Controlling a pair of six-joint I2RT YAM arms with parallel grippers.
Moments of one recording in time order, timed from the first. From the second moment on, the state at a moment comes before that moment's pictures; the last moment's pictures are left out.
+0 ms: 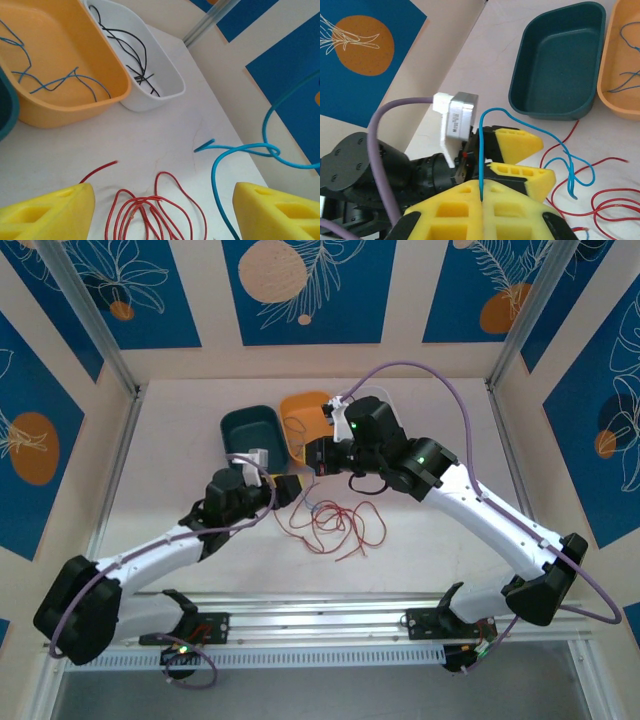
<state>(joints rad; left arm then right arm) -0.60 1.19 0.52 0.40 0.24 -0.69 0.82 1.36 1.47 -0.67 -0.17 0.61</state>
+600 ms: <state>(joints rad) -0.60 1.32 0.52 0.58 0.37 -0.79 0.79 1.36 1.46 -0.63 -0.18 0.60</state>
